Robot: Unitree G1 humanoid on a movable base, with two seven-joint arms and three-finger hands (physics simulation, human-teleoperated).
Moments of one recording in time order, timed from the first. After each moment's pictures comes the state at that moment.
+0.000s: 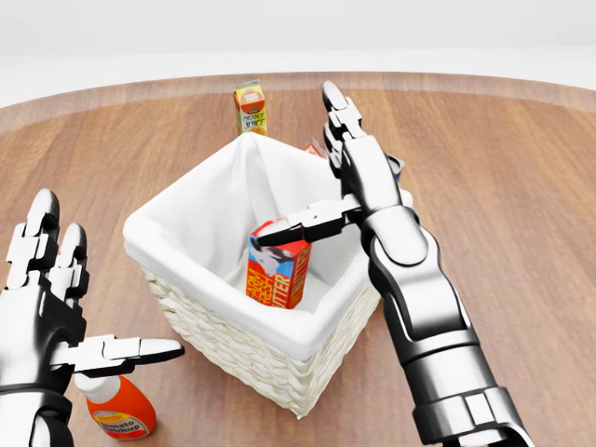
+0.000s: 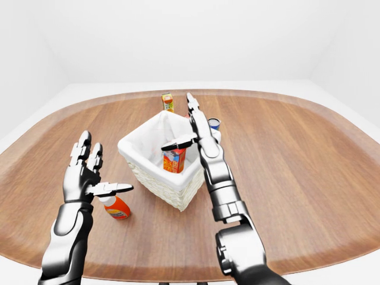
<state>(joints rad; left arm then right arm) 0.01 0.05 0.15 -0.28 -0.10 0.09 -0.03 -0.76 -0.02 -0.02 0.53 -0.03 0.09 0.10</state>
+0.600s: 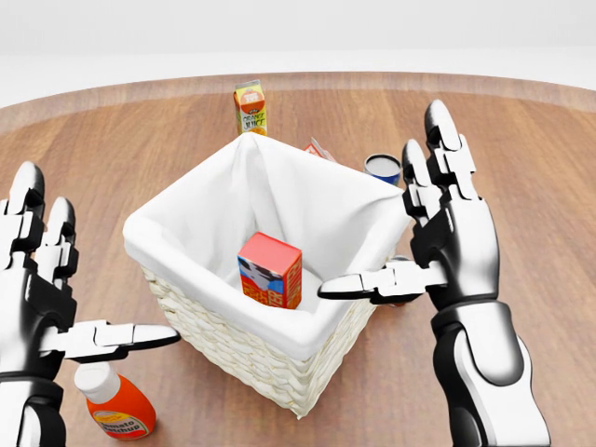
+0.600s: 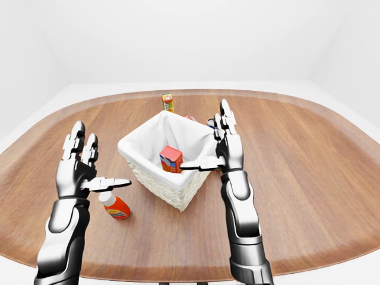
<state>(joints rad) -0.03 0.06 0.16 -0.33 -0.09 0.09 -0.03 -0.26 -0.03 -0.04 -0.18 0.14 0.09 0.05</state>
